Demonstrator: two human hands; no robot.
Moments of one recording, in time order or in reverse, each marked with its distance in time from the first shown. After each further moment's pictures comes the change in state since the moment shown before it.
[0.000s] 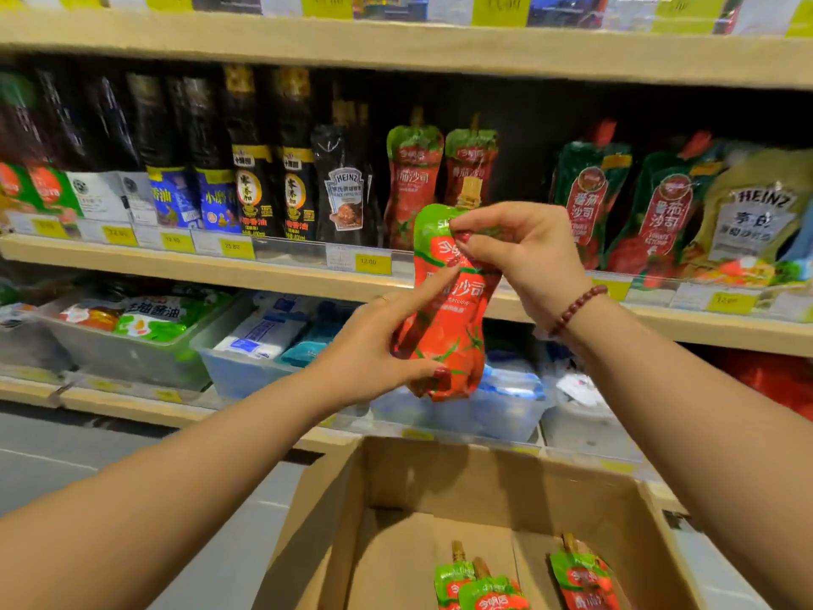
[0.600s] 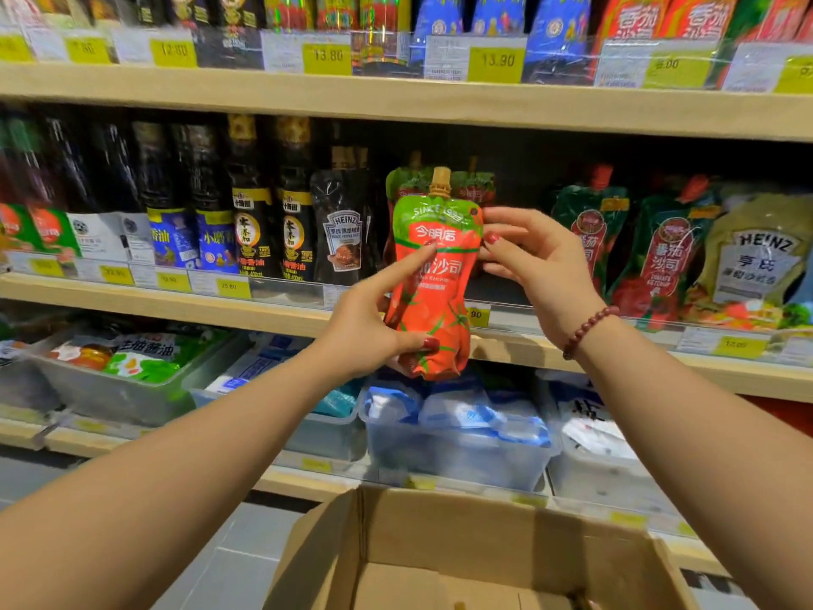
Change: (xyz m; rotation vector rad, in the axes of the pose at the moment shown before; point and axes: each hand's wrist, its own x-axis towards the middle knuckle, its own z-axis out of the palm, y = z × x) left_hand 0.057 -0.011 -0.023 -0.266 0.174 -0.003; right_hand 0.037 0.022 -0.023 0.022 0.086 0.062
